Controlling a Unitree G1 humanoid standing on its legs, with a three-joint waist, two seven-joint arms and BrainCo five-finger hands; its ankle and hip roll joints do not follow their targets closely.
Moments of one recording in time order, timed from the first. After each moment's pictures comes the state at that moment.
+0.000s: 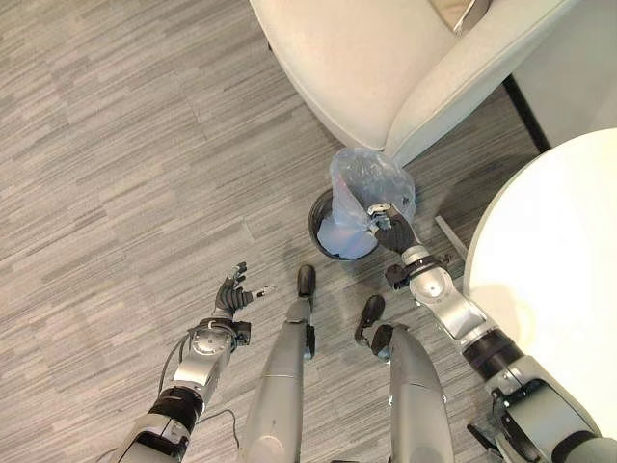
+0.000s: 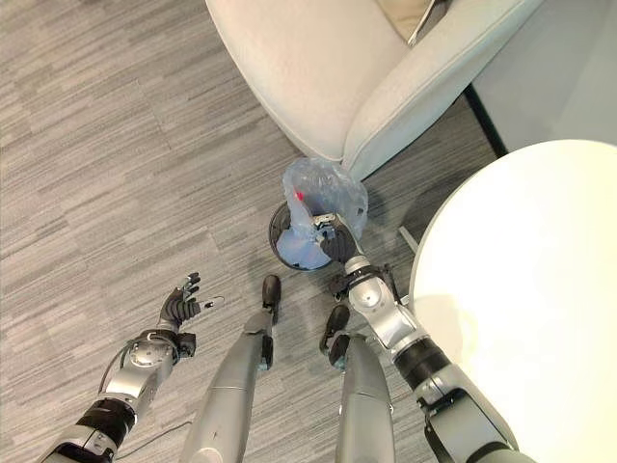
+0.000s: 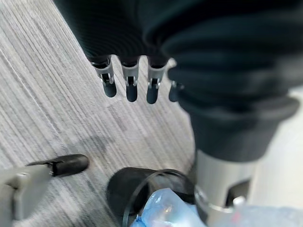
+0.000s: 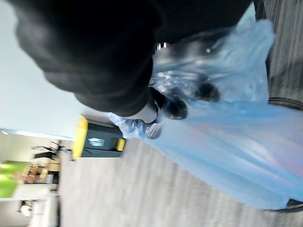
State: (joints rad) left arm -0.20 0.39 -0.26 0.63 -0.32 -0.12 0.17; right arm -0.46 -0.37 0.46 0.27 0.06 -0.06 -0.21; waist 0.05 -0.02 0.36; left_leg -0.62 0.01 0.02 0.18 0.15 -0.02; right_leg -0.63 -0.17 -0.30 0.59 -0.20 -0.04
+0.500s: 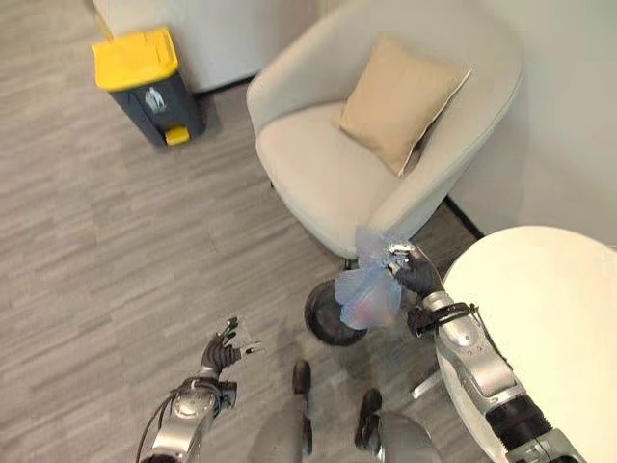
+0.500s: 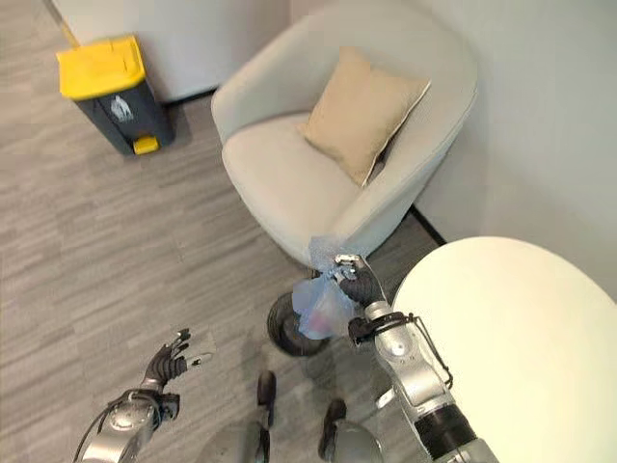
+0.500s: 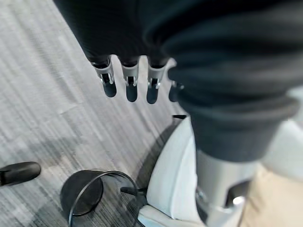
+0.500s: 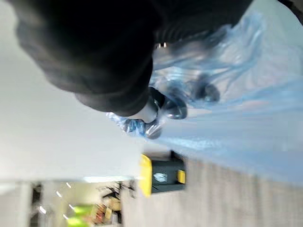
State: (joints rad) left arm 0.09 0.38 -0.19 0.52 -0.25 -0.10 0.10; right arm -0.16 -0.35 0.31 0.11 0.26 -0.09 -0.06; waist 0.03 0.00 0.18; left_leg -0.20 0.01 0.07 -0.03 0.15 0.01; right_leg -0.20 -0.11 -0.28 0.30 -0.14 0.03
